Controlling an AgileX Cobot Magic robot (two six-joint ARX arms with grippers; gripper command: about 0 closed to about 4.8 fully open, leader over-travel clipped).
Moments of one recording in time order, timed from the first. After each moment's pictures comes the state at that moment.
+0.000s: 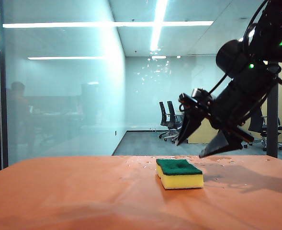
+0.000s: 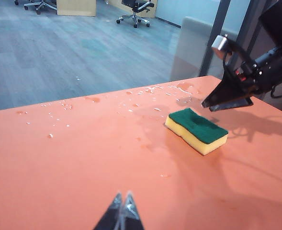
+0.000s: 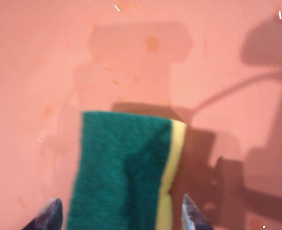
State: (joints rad) left arm 0.01 0.00 0.01 -0.12 0.60 -0.02; right arm 0.31 1.83 1.04 -0.09 -0.40 0.32
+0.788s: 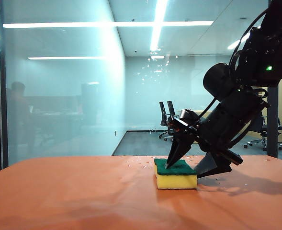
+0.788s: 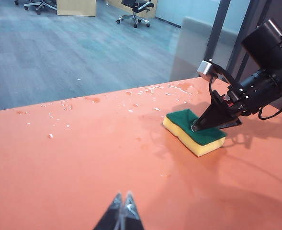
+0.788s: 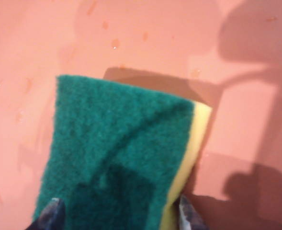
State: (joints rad) left arm 0.01 0.00 0.01 -0.12 0.60 -0.02; right arm 0.36 1.95 1.04 -0.02 -0.41 0.32
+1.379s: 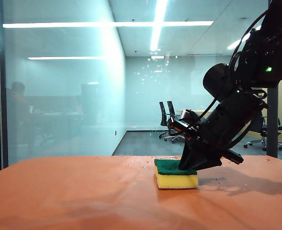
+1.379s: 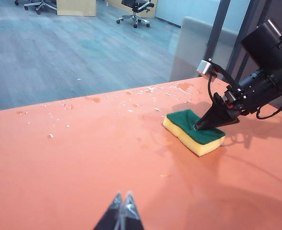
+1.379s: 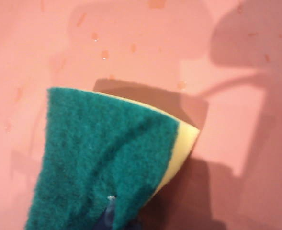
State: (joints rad) left arm 0.01 0.00 0.01 -0.12 0.60 -0.02; right arm 0.36 1.95 1.05 0.00 -0.38 0.32
